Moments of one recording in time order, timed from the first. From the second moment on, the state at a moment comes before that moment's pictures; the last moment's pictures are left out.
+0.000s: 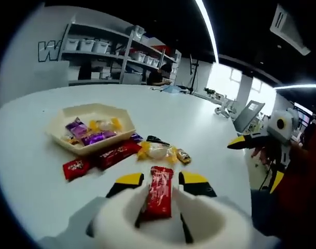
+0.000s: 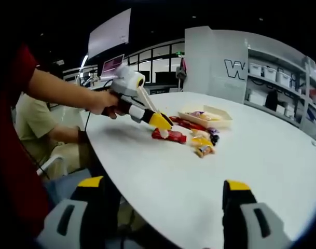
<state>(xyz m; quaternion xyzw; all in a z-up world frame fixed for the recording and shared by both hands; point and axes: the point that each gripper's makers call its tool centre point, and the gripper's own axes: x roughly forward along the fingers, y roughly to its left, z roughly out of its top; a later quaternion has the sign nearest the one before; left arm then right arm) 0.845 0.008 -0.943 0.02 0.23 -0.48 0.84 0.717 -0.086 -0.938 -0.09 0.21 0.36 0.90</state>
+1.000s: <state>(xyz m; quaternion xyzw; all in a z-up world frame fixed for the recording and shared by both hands) 0.838 0.004 -0.938 0.04 0.20 -0.50 0.84 0.715 -0.080 -0.942 -0.10 0.22 0.37 0.90</state>
